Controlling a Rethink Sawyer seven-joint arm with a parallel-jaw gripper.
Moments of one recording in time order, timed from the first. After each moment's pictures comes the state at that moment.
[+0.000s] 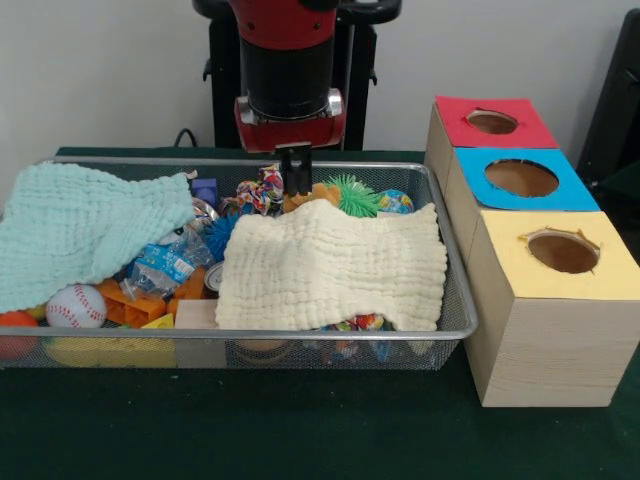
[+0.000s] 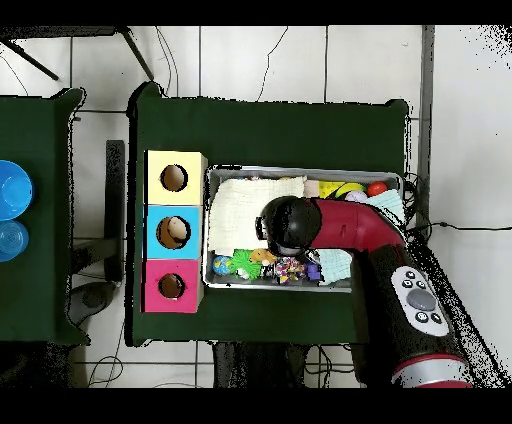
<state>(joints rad) -0.50 -0.65 0.27 1.66 -0.30 0.75 1.52</state>
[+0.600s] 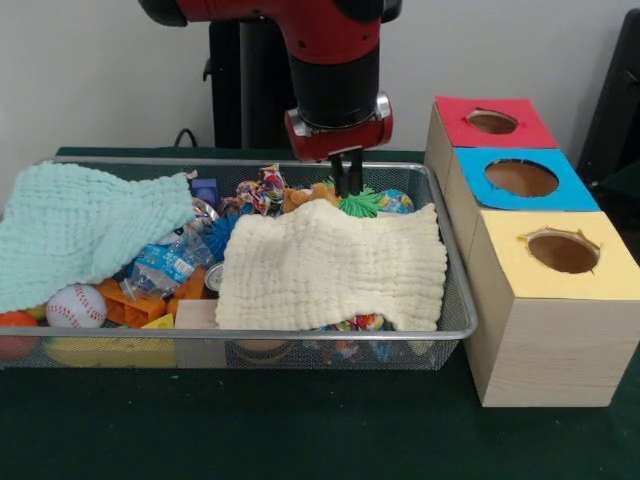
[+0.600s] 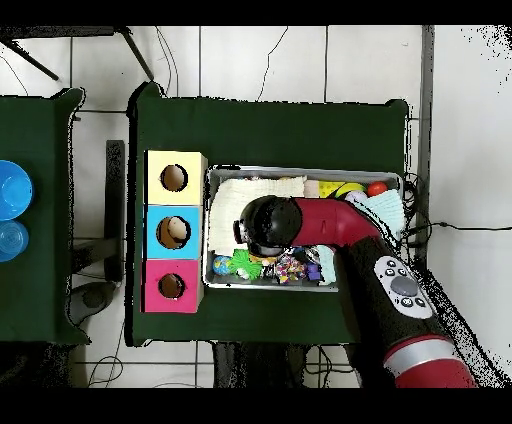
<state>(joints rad) -0.52 -0.62 0.38 1.70 -0.30 0.77 1.52</state>
